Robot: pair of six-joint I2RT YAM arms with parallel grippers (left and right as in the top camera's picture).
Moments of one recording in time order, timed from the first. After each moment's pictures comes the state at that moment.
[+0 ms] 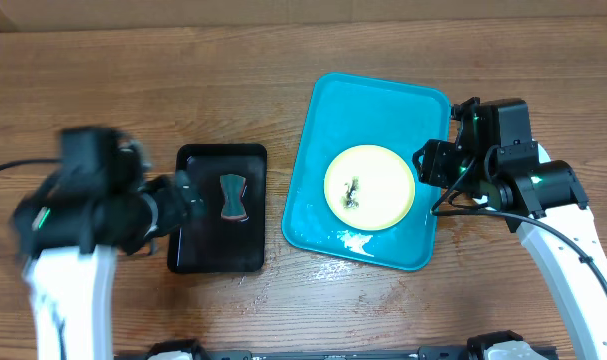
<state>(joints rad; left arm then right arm) 0.08 1.21 1.37 -1.44 0.22 -0.41 0.18 1.29 1.15 -0.85 -0.22 0.38</state>
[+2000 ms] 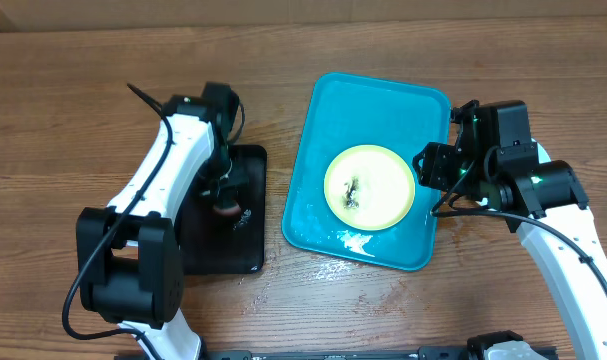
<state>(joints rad) -0.17 1.87 1.45 -1.24 -0.04 -0.46 0.18 1.28 1.15 -0.87 -0.22 0.38</state>
